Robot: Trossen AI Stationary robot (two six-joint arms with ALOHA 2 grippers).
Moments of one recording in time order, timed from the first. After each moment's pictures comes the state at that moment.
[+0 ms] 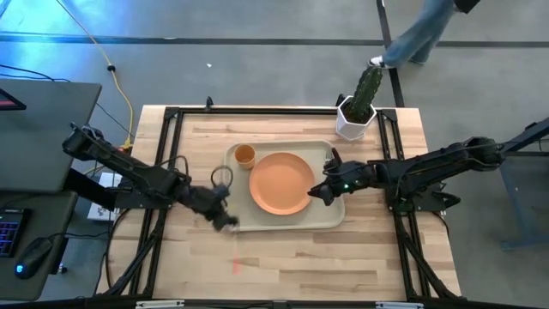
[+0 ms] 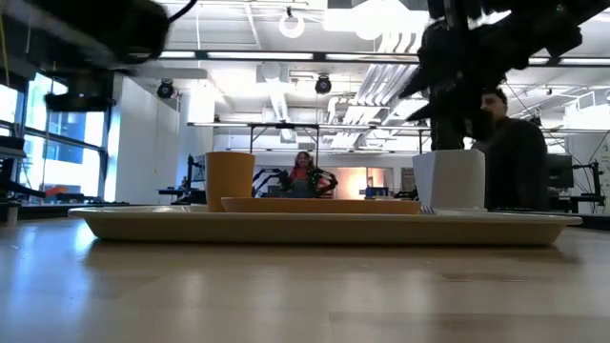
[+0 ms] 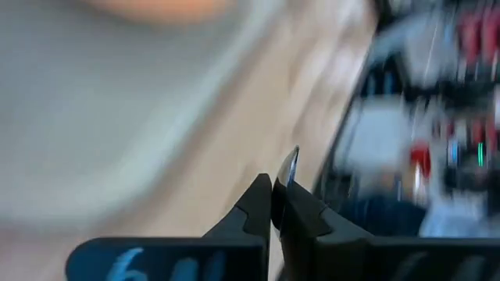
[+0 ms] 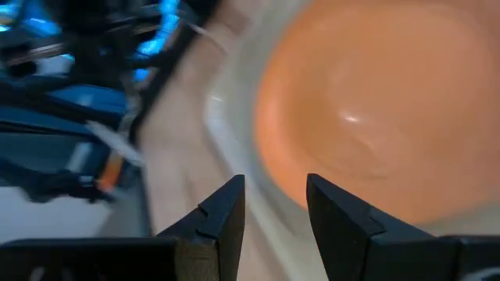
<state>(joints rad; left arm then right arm) -0.38 1.12 0.64 -0.20 -0.01 -1.22 0.09 1.16 0.56 0.06 0.01 0.96</state>
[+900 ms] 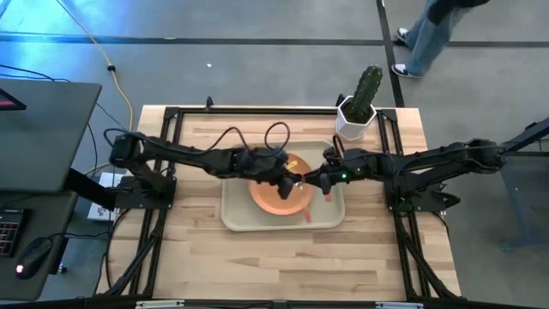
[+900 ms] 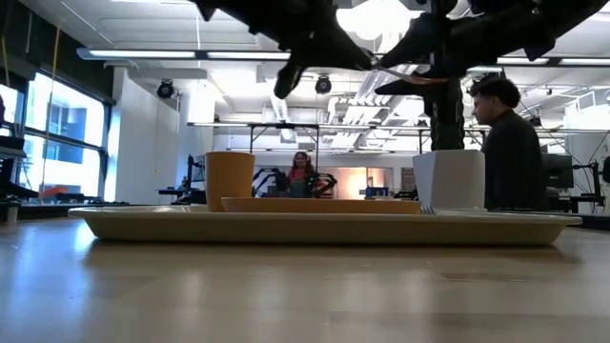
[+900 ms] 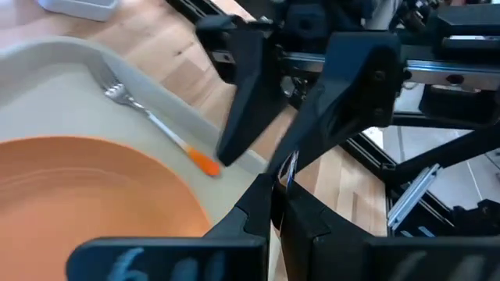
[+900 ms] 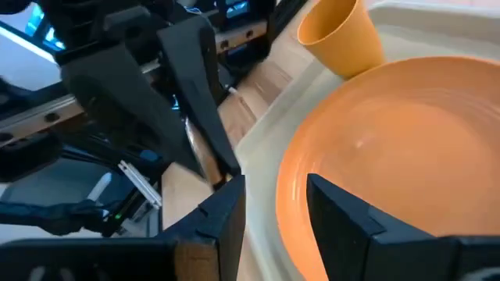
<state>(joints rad) -0.02 1.69 1.20 0.02 -0.05 -0.67 -0.01 1.16 0.57 0.26 -0.03 0.84</state>
